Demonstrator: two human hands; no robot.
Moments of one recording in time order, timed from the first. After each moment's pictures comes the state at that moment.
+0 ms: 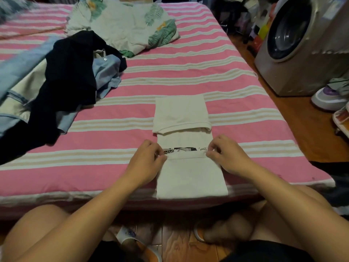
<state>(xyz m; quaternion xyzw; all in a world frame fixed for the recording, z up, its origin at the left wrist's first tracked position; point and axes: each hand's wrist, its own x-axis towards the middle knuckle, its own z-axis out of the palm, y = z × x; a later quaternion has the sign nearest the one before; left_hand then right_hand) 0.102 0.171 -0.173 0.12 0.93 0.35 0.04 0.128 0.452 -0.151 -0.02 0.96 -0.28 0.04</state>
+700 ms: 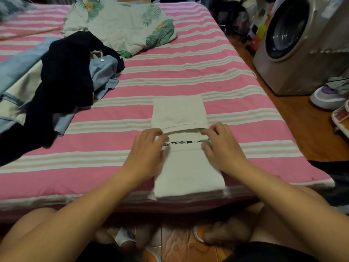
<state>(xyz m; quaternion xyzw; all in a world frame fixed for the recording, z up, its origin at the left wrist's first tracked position) 0.087 0.177 -0.161 0.30 0.93 0.16 -0.12 0.116 0.440 -0.155 -0.09 0.97 -0.18 -0.12</state>
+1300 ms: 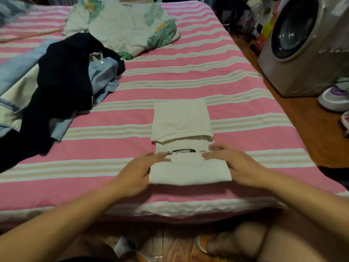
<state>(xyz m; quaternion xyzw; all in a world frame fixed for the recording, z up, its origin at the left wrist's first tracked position) 0.085 0.145 -0.175 0.34 0.88 0.33 0.08 0.124 0.480 -0.150 -0.20 0.94 -0.25 0.07</state>
